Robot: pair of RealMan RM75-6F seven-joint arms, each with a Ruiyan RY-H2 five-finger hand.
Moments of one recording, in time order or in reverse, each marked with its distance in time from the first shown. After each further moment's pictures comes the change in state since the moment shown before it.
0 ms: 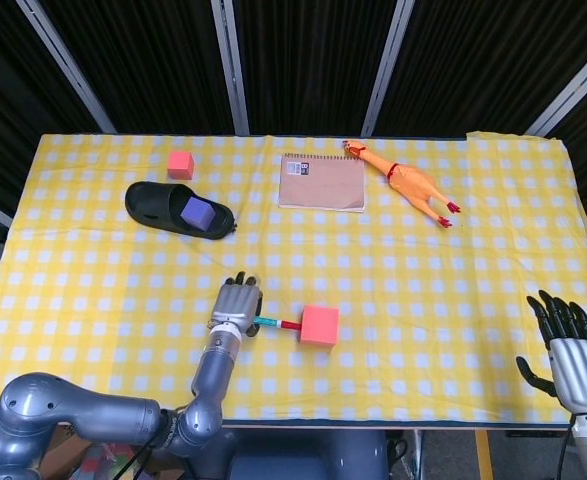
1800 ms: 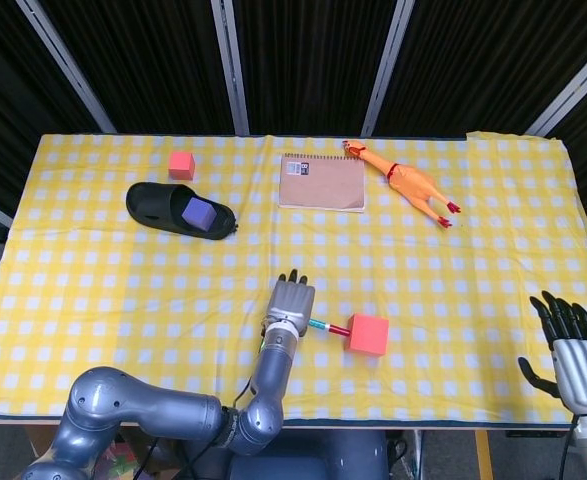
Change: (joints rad) left arm -0.288 -0.169 -0.172 0.198 -0.146 -0.007 0.185; right arm -0.004 0.011 -0.001 -0.005 0.004 -0.001 0.022
